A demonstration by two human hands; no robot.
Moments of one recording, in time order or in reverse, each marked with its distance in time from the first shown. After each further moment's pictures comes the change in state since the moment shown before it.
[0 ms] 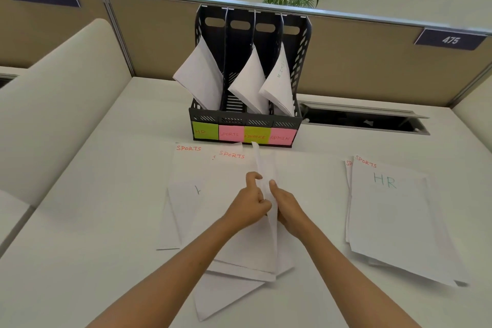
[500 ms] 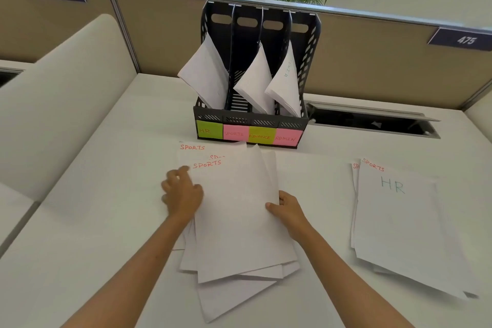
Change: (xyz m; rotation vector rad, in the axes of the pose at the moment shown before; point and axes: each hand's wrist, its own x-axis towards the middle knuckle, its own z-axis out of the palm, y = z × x) left_hand -0.007 -0.070 -0.091 0.303 0.578 -0.440; right_hand 0.010 0.013 0.001 -0.111 0.113 -0.051
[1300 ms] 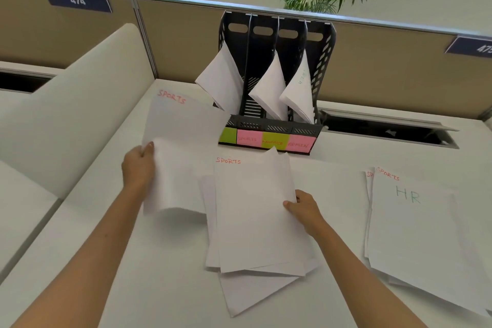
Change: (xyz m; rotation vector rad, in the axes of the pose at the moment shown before) left_hand 0.055 -0.031 -0.115 -0.461 0.252 -0.065; right_hand 0.017 -0.015 -0.008 -0.220 0.088 0.009
